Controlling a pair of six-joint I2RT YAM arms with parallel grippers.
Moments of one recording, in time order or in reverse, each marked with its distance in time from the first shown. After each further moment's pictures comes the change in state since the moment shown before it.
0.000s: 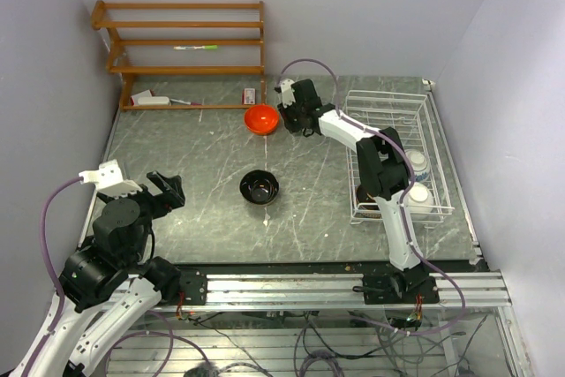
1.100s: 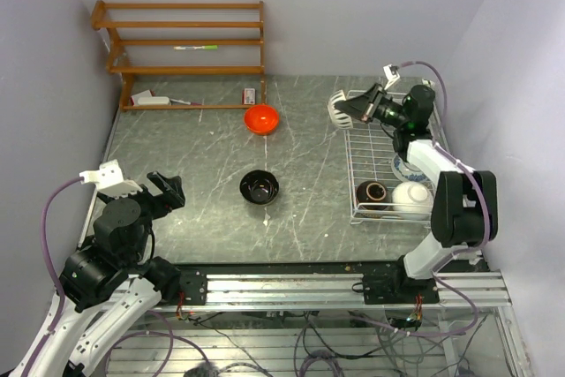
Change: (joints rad) left arm 0.000 0.002 0.000 -0.009 -0.001 -0.005; right arm -0.449 -0.676 -0.788 0.880 -0.881 0.980
